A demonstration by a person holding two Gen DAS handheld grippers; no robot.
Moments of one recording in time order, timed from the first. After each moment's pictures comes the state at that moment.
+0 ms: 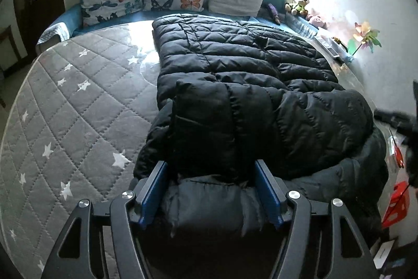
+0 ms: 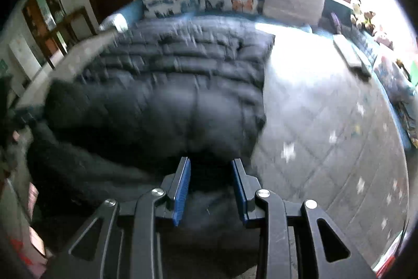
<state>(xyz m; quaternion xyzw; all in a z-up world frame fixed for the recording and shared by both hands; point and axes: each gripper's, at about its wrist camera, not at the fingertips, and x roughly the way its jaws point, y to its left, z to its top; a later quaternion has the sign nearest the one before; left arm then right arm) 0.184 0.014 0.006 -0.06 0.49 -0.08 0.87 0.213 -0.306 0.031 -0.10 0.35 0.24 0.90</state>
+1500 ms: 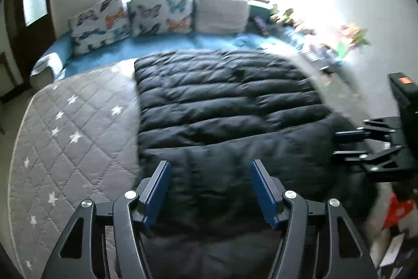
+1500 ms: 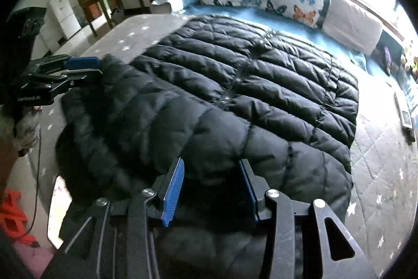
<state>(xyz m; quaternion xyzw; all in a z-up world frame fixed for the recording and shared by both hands) 0.218 -0.017 0.041 -0.02 0.45 -0.08 0.89 0.215 -0.199 0.025 -0.19 0.37 0.34 0.84</state>
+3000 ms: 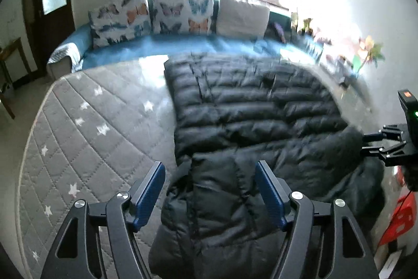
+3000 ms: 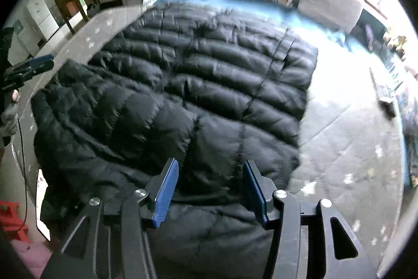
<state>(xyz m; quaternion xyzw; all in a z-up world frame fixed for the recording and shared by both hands) 0.207 0.023 0.053 -0.04 0.45 -0.05 0.89 0.251 -0.255 0.017 -0.20 0.42 0.29 0.84</state>
